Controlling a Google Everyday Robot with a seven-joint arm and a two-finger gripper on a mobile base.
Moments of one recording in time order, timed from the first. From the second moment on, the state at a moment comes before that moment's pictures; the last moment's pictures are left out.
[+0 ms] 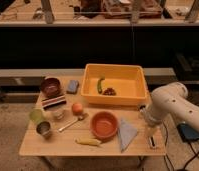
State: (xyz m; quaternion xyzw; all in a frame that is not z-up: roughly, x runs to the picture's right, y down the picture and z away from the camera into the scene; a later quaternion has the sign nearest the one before) arm 0.233 0.190 0.716 -0.32 -0.07 -0.01 0.94
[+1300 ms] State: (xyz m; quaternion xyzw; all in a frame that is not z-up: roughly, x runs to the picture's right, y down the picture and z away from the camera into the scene) arm 0.217 0.238 0.767 -0.32 -0.13 -0.01 0.94
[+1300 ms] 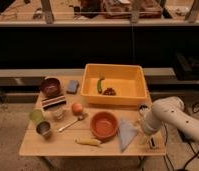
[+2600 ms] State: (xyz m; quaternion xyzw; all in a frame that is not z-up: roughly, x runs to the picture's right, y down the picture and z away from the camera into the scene) arm 0.177 0.268 0.803 -0.33 -0.13 -0.03 0.94
